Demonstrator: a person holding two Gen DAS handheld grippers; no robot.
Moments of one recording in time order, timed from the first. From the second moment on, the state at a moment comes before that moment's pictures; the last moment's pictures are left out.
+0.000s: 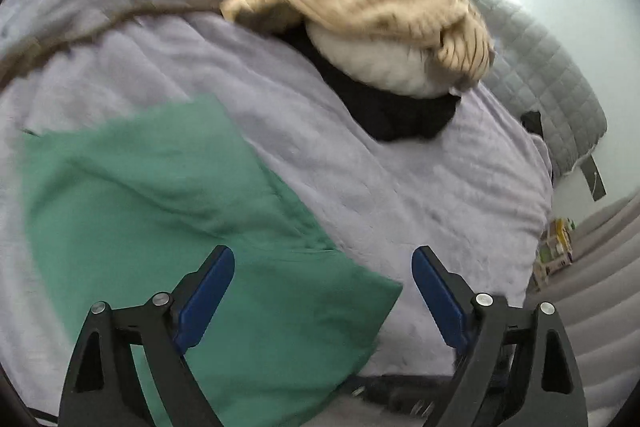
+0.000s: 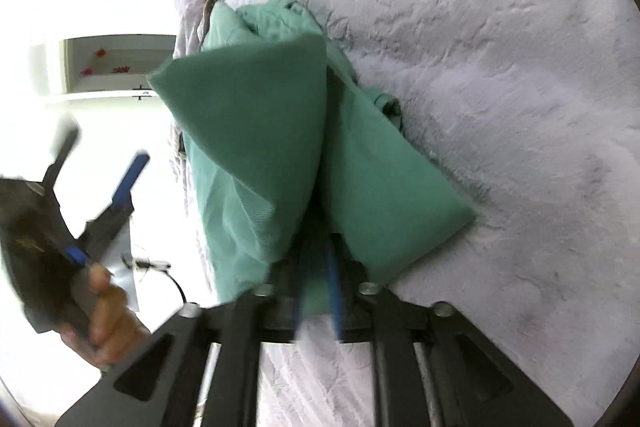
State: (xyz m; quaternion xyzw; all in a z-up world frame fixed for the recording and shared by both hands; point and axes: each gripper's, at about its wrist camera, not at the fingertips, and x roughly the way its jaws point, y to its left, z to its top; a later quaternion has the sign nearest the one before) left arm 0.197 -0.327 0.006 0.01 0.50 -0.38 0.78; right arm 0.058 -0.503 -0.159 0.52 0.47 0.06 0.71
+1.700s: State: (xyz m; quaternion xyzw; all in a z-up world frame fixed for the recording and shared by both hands) left arm 0.142 -0.169 -0.068 -0.02 0.59 -0.14 0.80; right arm 0.094 -0.485 -0.126 0.23 0.59 0.00 0.78
